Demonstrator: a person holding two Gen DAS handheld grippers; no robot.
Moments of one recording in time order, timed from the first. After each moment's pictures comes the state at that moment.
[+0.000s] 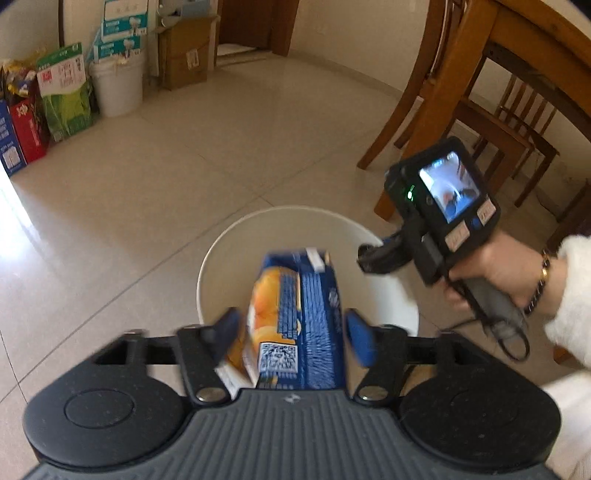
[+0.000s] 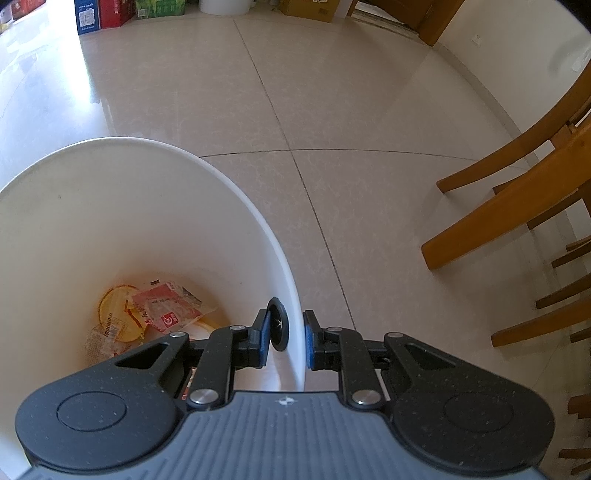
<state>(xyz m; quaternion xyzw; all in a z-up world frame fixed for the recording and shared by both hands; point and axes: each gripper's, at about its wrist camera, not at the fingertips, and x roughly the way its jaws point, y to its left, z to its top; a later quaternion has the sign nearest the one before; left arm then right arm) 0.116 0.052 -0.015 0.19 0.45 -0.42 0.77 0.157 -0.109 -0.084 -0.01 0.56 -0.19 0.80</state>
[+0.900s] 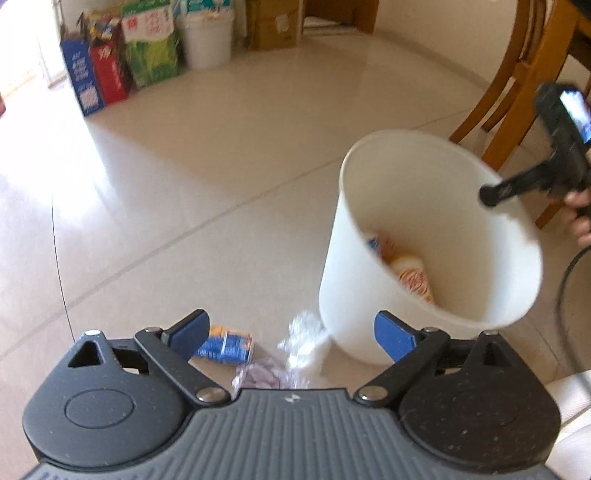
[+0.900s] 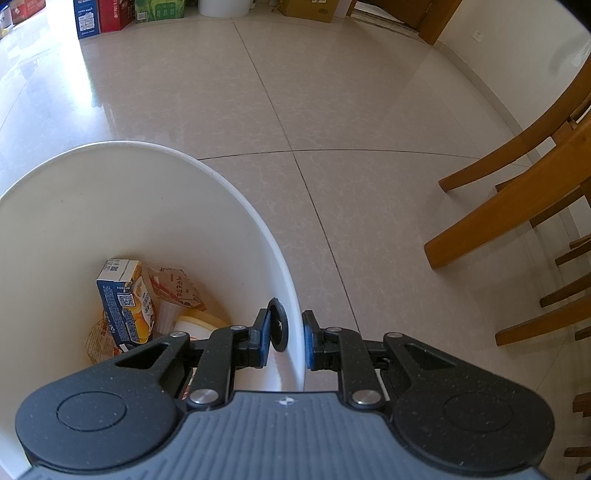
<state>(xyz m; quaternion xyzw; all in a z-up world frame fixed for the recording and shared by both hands) 0.137 0.149 -0.083 0.20 0.49 -0.29 0.80 0.153 -0.118 -0.085 -0.01 0.56 -0.19 0.81</state>
